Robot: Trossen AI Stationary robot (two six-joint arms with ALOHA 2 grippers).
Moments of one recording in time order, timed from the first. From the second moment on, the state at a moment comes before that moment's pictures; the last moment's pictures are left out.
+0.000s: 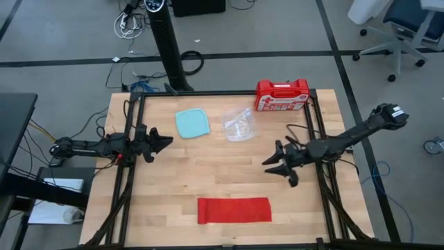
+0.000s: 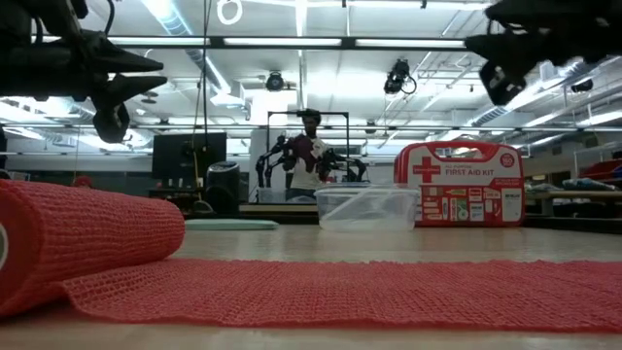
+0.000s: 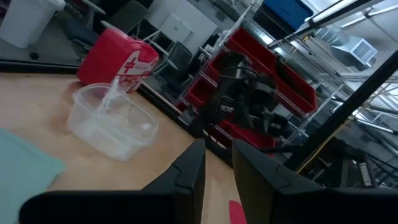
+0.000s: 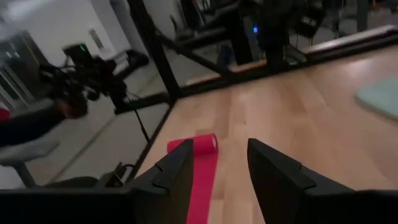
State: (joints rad) left arm -0.09 0.02 0.01 0.14 -0.27 -0.66; right arm 0.37 0.90 0.28 0.51 0.16 0.35
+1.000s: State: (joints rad) left arm -0.09 0.54 0.37 0.20 0.02 -0.26; right arm 0.27 1.54 0.86 0.21 0.00 0.31
